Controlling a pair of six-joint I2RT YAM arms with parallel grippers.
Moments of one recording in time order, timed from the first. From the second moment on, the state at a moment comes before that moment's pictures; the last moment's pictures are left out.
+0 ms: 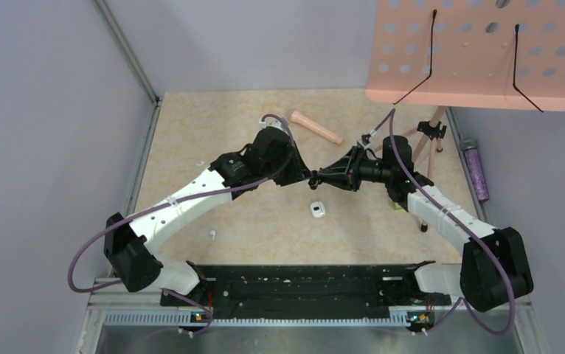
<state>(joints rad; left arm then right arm) -0.82 1.42 1.31 -0.55 -0.01 -0.94 0.34 1.26 0.73 0.12 -0.82 1.33</state>
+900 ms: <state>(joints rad) -0.82 1.16 1.15 -0.31 -0.11 -0.62 0.34 1.23 0.73 0.11 -0.86 1.32</state>
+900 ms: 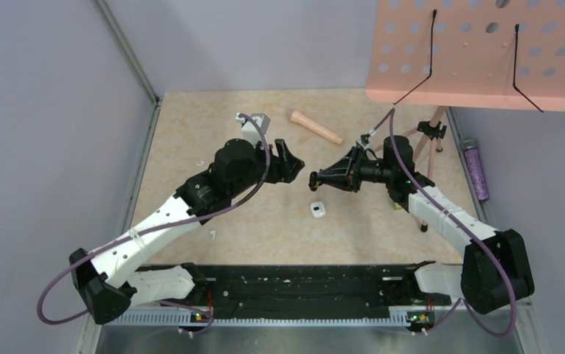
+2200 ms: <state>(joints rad) -0.82 1.13 0.89 -0.07 0.20 -0.09 0.34 1.24 0.73 0.13 -0.90 1.32</state>
